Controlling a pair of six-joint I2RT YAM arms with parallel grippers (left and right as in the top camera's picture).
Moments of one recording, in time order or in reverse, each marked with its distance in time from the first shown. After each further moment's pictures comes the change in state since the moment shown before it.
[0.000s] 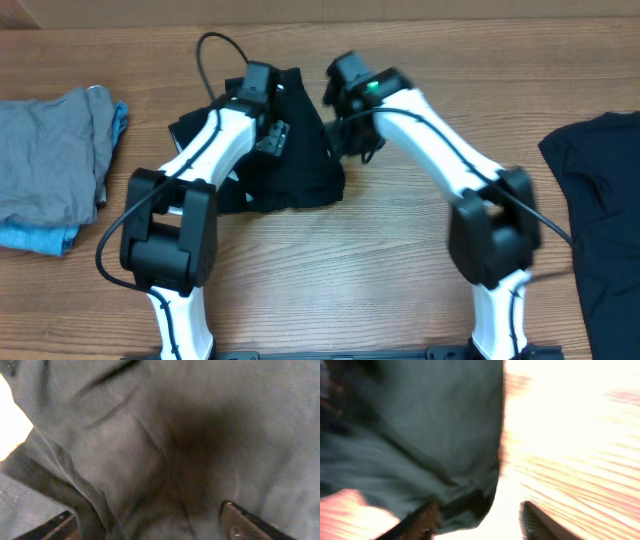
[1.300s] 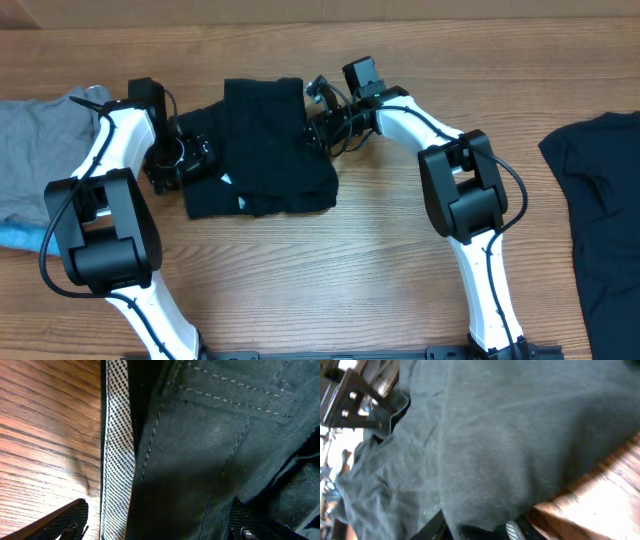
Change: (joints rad) left arm 0.439 0.002 -0.023 -0.336 0.419 -0.403; right arm -0.102 0.369 0.005 0.604 -0.740 -0.246
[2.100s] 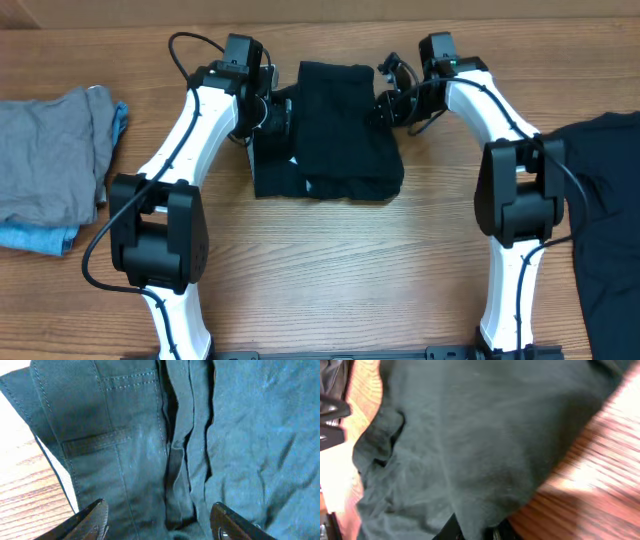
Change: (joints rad) left arm -0.378 0.000 0.211 0.110 0.057 0.105; right arm -0.226 -0.171 0.004 -0.381 0.200 -0.075
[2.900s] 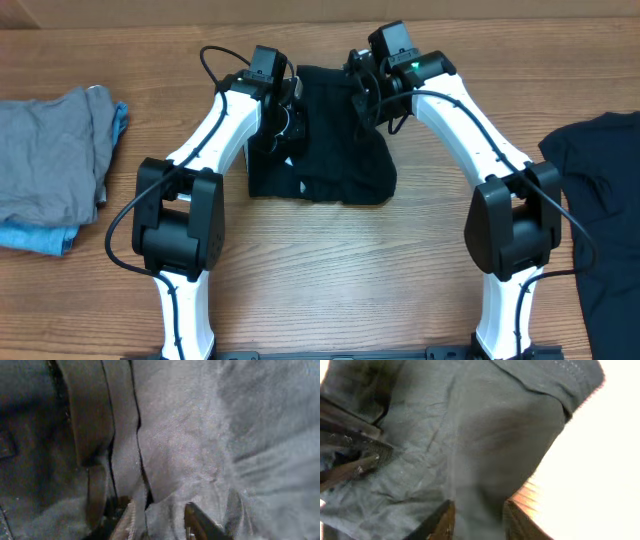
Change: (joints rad) left arm -0.068 0.096 0.000 0.061 0.102 -0.054; right arm 0.180 -0.175 0.001 -0.071 0.499 0.053
